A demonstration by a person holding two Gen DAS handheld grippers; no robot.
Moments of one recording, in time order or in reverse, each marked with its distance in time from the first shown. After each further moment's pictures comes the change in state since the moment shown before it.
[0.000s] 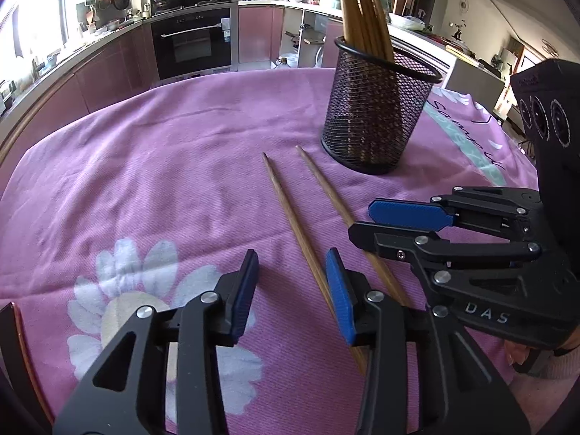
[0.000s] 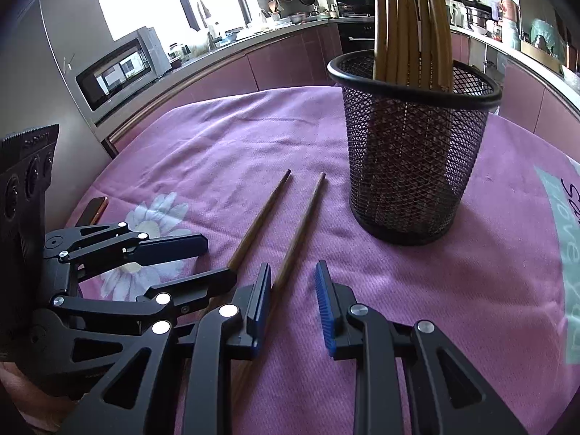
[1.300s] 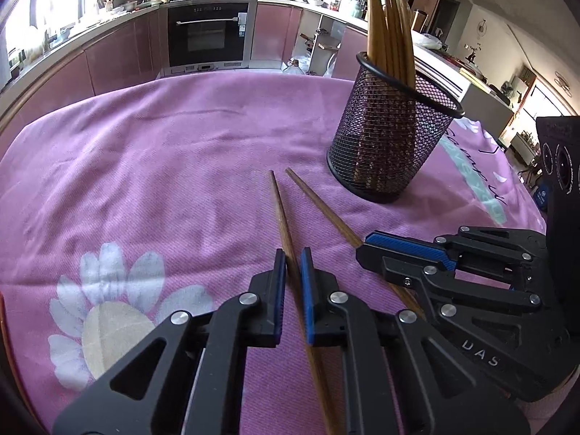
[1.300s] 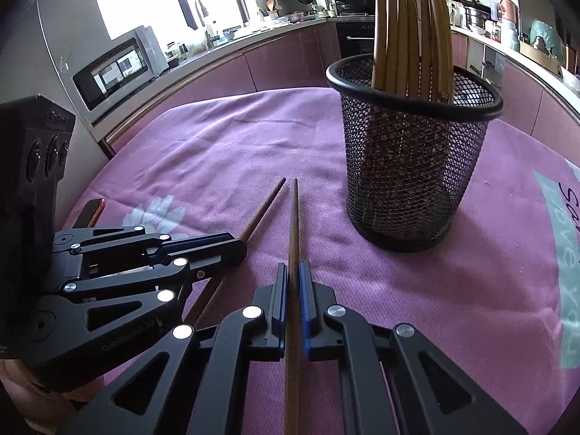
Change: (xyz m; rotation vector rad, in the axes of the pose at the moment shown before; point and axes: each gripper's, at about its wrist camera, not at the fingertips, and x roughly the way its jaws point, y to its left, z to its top) left arm 0.012 0.002 0.013 -0.115 -0.009 -0.025; right arm -0.006 -0.003 0.004 0.007 -0.002 0.000
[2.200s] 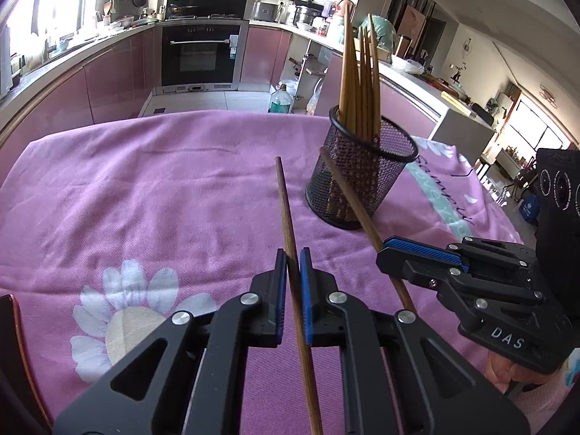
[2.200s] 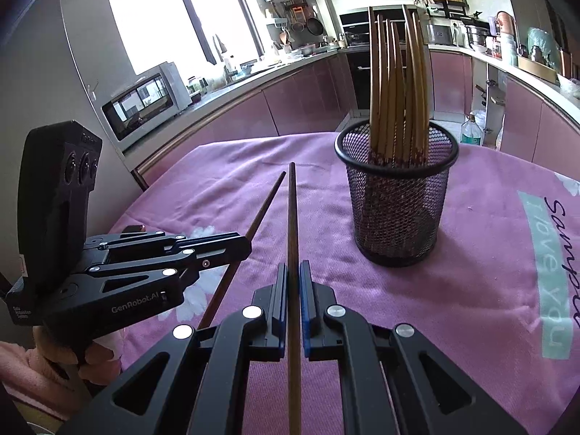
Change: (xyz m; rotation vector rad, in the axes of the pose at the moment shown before) left arm -0.053 0.007 0.007 -0.005 -0.097 -0.069; right arm -0.059 -0.005 -0.004 0.014 -0.144 0.077
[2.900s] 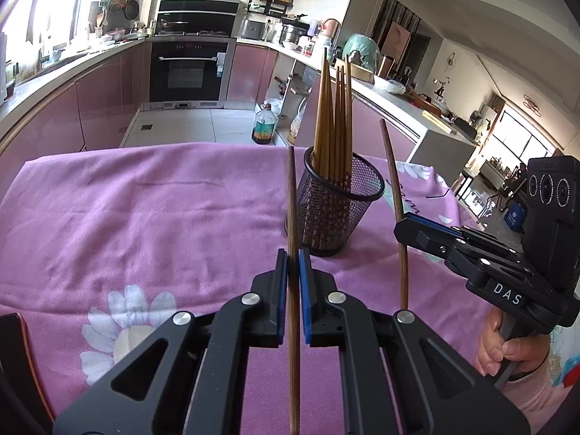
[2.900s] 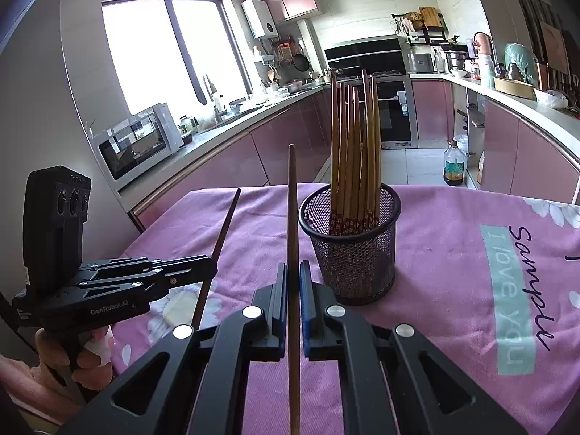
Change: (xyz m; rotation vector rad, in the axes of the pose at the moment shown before) left arm -0.028 -0.010 0.018 0.010 -0.072 -0.061; right arm -0.039 -0.019 0.016 0.030 -0.145 -0.033
